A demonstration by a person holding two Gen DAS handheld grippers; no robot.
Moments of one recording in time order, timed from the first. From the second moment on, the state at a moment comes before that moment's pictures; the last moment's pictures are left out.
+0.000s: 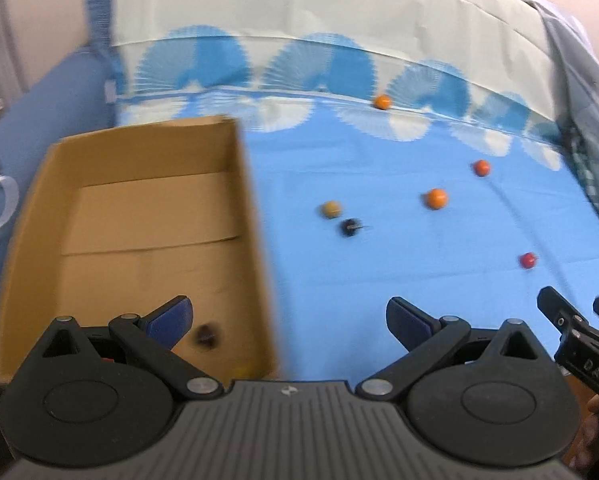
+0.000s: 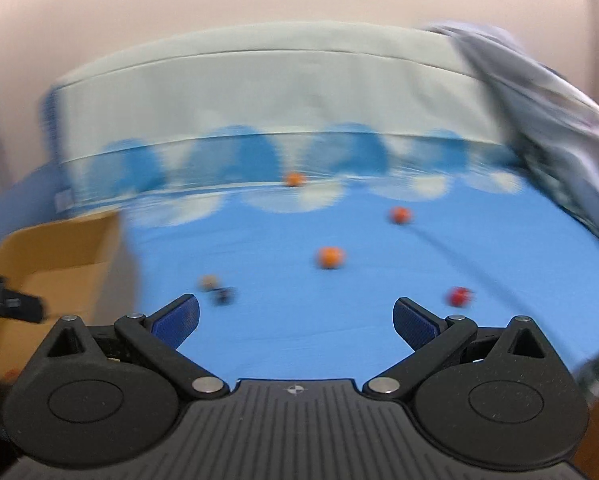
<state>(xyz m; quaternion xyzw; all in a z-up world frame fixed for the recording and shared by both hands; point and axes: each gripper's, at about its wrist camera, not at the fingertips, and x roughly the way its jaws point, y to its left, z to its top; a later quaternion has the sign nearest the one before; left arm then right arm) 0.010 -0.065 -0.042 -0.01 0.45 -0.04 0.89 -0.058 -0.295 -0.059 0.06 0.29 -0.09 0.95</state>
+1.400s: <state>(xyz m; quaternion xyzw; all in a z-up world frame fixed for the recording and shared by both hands) 0.217 -0.173 -0.232 0.01 0.54 -0.03 0.84 0.112 -0.490 -0.257 0.08 0.35 -0.23 0.90</state>
